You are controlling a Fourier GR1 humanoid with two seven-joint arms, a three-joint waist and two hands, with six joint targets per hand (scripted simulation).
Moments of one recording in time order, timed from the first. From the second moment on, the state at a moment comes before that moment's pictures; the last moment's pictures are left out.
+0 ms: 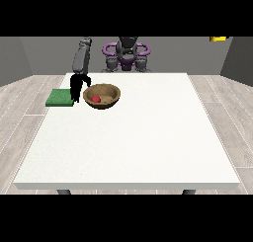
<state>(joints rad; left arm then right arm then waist) -0.83 0.46 0.34 -1.18 0.18 -0.27 0.18 -0.39 -0.21 -0.40 -0.81 -0.30 0.11 -0.30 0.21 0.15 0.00</state>
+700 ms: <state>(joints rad) -0.80 0.58 0.41 -1.28 0.29 -0.32 0.24 -0.49 -0.22 -0.39 -0.62 -0.27 0.13 -0.49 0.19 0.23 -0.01</state>
